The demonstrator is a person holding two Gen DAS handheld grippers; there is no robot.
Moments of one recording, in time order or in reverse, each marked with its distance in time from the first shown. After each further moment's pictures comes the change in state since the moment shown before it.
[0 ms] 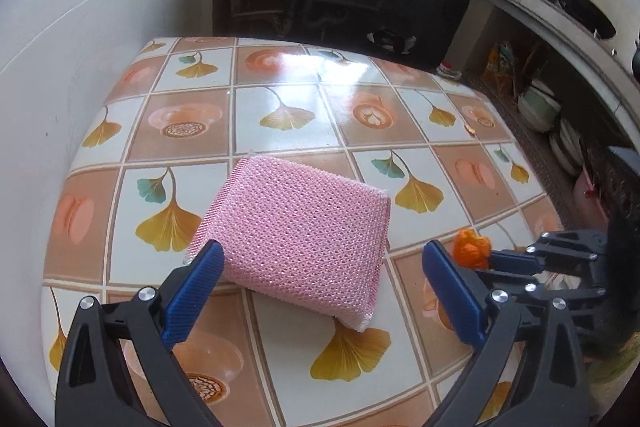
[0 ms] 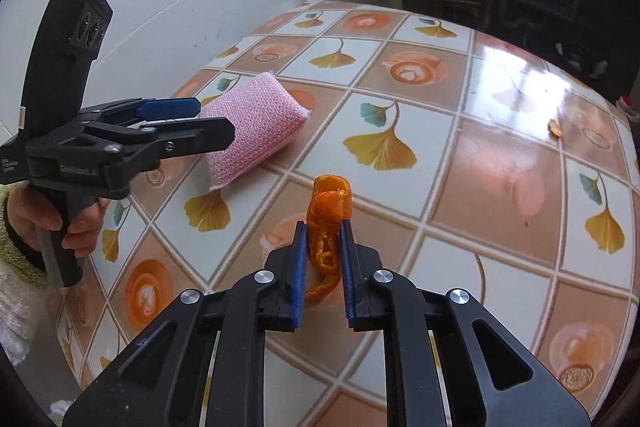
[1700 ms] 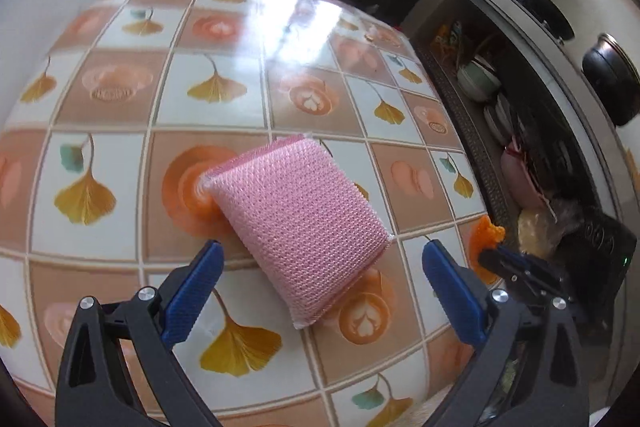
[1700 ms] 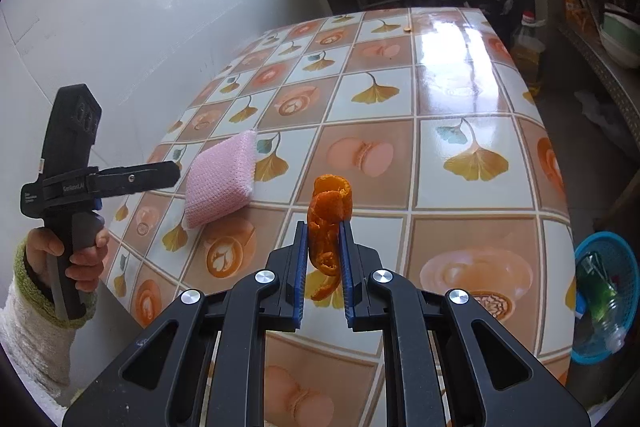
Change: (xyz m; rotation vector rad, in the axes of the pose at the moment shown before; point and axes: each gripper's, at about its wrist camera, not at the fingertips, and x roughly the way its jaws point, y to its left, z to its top) left arm -0.098 -0.076 -0.143 -0.244 0.131 -0.233; right arm -0.147 0.017 -0.174 0.279 -0.152 -0.036
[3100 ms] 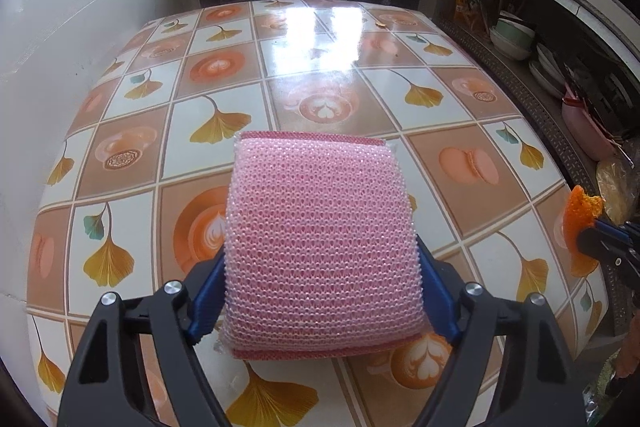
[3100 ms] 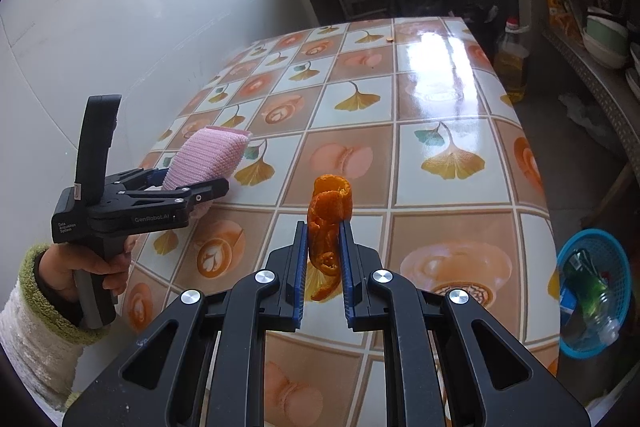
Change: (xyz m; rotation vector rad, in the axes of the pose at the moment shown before) left arm 0.028 -0.032 -0.007 0.279 -0.082 0.307; right arm -0.011 -0.004 -0.005 0.010 -0.044 -0.047
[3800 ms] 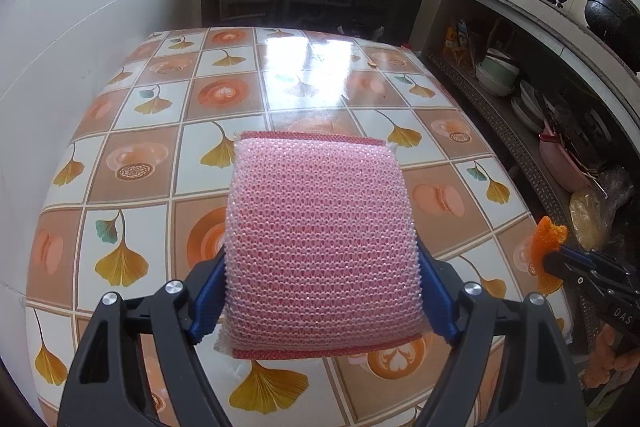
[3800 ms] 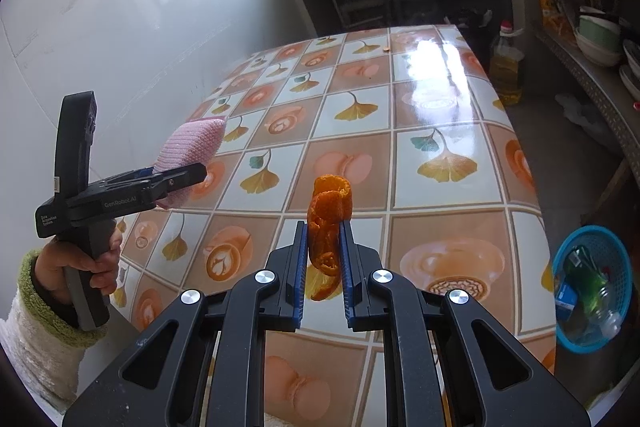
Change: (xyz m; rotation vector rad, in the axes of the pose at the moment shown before) left arm -0.037 0.012 0.005 -0.069 -0.086 -0.085; right arm -0.014 0.001 -0.002 0.020 -0.033 0.003
